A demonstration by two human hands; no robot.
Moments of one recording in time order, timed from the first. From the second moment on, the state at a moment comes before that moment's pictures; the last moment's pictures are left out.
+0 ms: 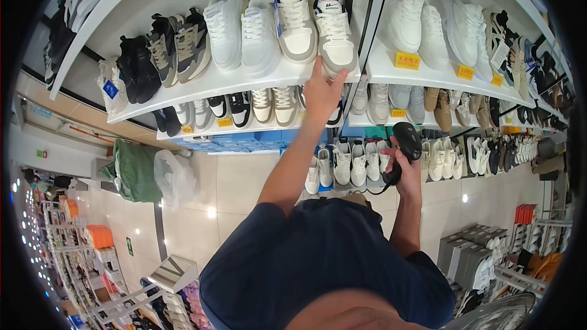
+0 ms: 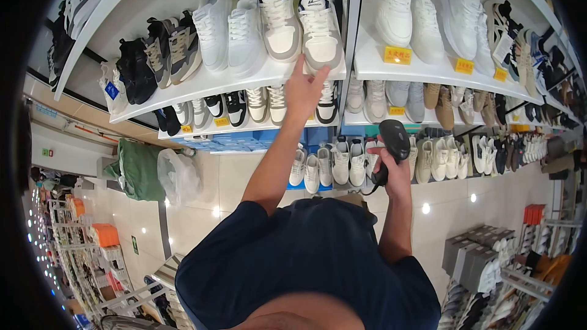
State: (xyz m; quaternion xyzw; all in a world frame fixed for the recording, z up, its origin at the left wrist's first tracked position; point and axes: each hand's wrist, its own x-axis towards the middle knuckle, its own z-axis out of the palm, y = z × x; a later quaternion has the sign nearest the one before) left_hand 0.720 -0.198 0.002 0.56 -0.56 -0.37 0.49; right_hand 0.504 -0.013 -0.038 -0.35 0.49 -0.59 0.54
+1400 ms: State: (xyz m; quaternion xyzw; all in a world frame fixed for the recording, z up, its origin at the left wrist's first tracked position) left_hand 0.779 -0.264 0.084 0.67 -0.61 -0.06 0.42; right_hand 0.497 -0.036 -0.052 -0.36 0.49 -0.56 0.56
